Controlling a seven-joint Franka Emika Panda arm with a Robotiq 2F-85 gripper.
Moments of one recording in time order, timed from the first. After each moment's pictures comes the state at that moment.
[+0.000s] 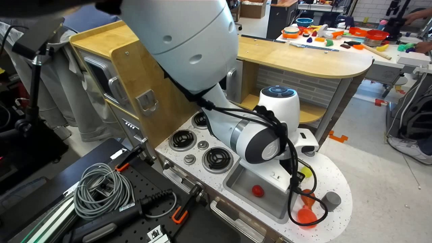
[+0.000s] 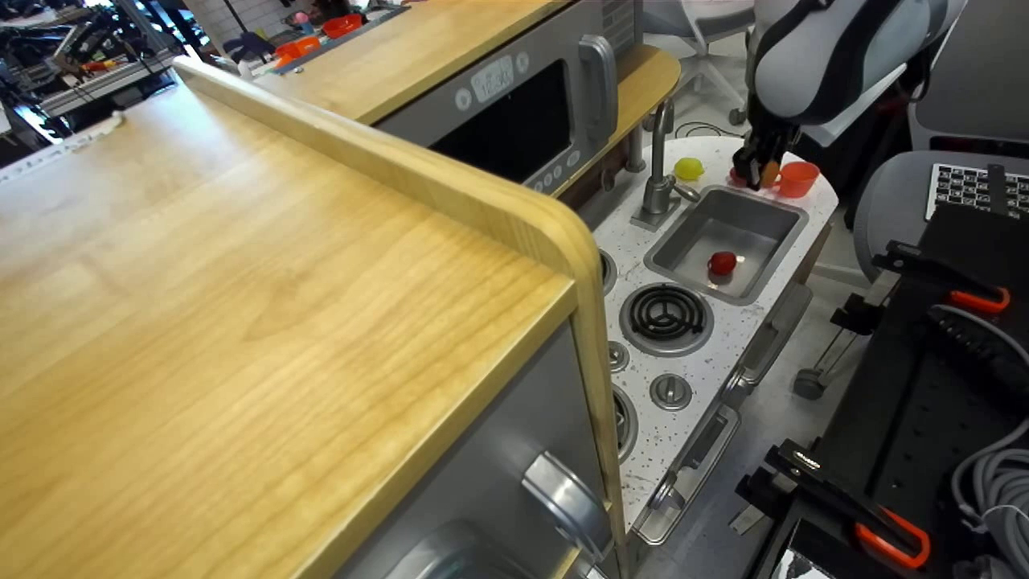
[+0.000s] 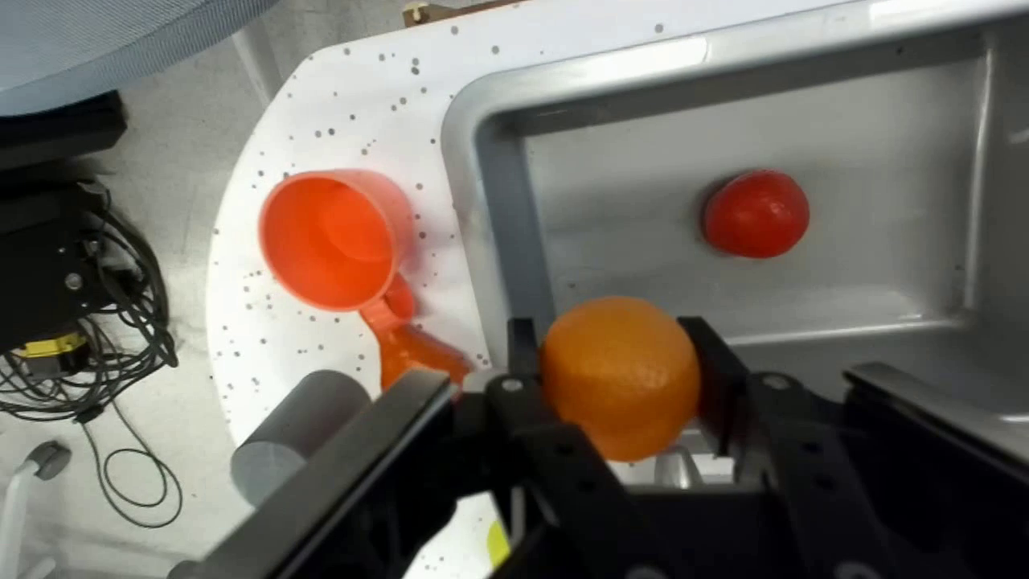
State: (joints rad) arm -0.21 0.84 -0.23 -1.91 -0.09 2.84 -0.15
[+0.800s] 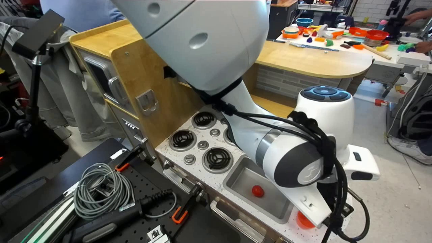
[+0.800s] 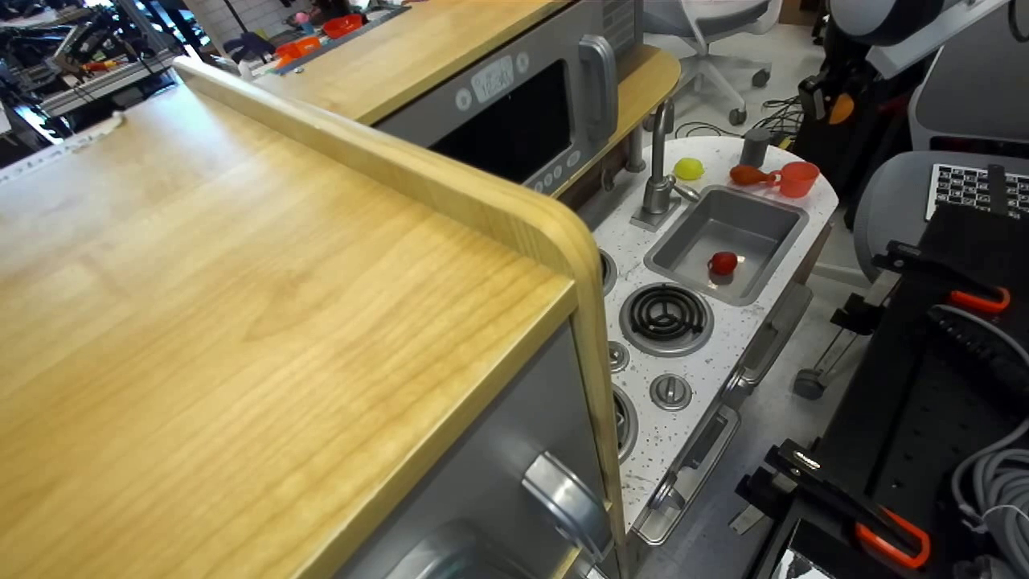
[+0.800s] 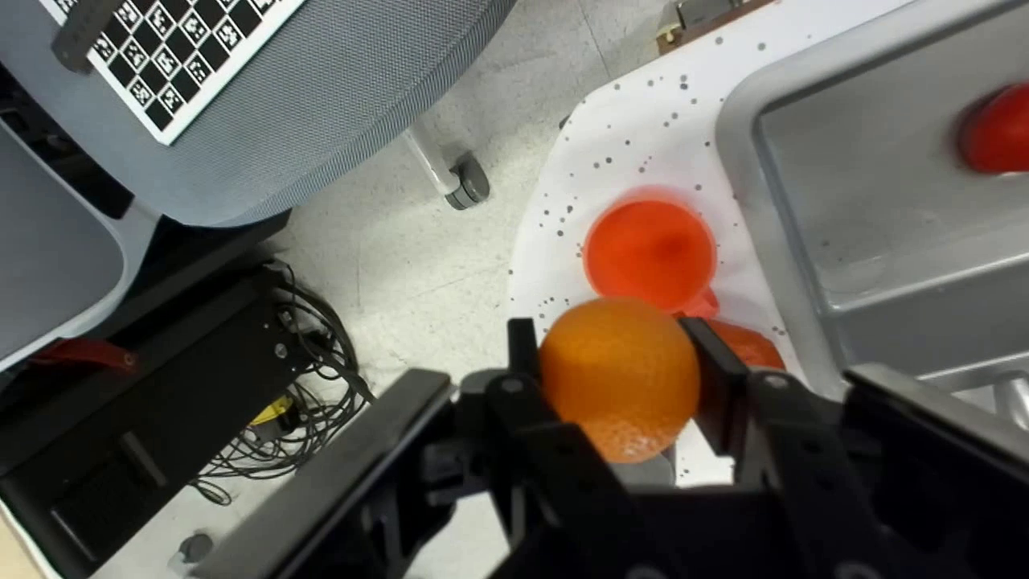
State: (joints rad) arm -0.28 0.77 -0.34 -1.93 -0.09 2.83 -0.02
